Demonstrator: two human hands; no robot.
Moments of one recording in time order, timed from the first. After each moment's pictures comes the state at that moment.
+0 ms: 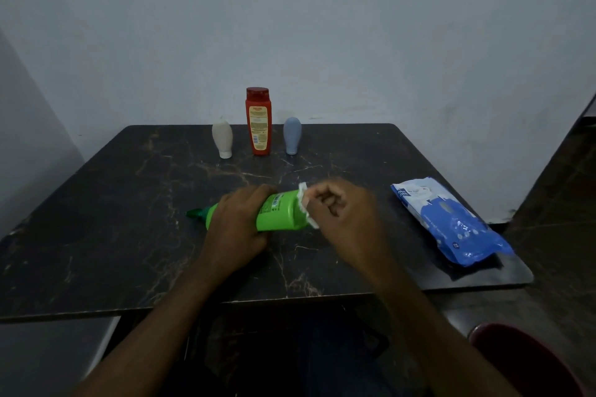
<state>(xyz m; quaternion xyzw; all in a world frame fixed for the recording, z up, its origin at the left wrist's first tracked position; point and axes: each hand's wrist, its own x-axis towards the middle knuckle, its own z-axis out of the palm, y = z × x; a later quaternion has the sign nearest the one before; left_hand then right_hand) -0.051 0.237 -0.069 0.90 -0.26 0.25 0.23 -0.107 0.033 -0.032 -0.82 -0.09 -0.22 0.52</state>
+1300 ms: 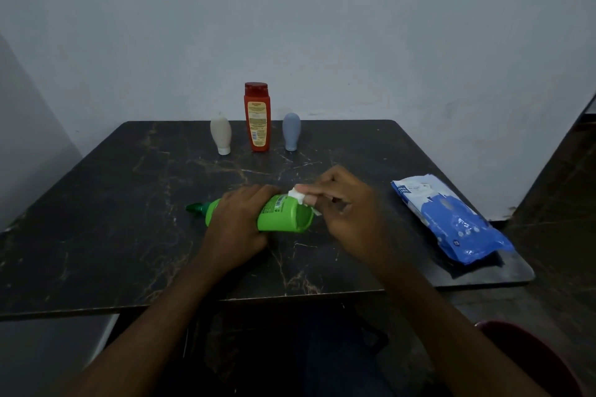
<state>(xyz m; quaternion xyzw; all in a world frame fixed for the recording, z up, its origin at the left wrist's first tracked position) -0.052 0.235 -0.070 0.91 -0.28 0.23 0.21 -0.087 0.019 -0.044 -0.81 -0.22 -0.29 0.46</state>
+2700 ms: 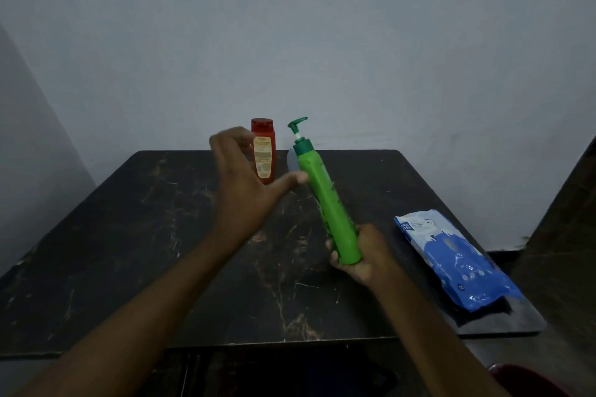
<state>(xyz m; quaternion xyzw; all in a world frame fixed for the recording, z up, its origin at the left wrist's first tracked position) -0.028 0.189 0.035 0.78 -0.19 0.35 0.48 -0.028 -0.006 -0.067 -0.42 0.24 0.13 0.86</state>
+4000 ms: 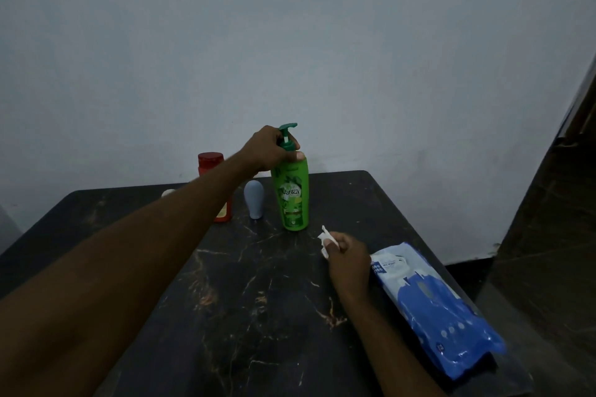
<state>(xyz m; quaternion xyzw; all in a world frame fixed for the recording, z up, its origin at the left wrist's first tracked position) 0.204 0.085 0.082 0.89 -0.23 0.02 0.40 0.053 -0.054 -0.108 -0.74 0.19 -0.24 0.60</state>
